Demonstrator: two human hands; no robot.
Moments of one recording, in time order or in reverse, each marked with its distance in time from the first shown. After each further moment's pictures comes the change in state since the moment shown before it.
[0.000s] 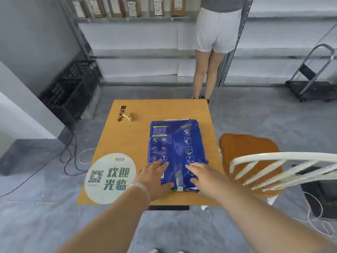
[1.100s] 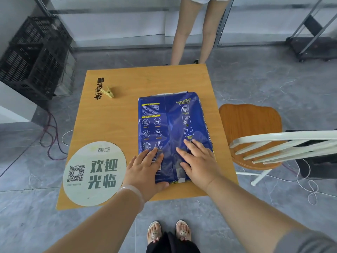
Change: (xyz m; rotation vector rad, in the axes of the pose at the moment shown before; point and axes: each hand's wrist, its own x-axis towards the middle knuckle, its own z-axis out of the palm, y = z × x) left_hand 0.052 -0.045 0.055 0.129 0.130 0.082; right_hand 0.068 0.023 0.072 -0.148 0.240 -0.014
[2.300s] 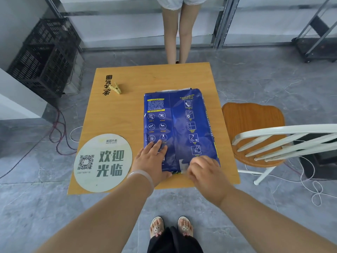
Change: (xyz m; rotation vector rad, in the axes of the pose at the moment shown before) left_hand -0.002 0.014 -0.012 0.016 -0.114 -0.045; right_hand -0.063 -0.012 -0.013 0.064 0.150 -0.191
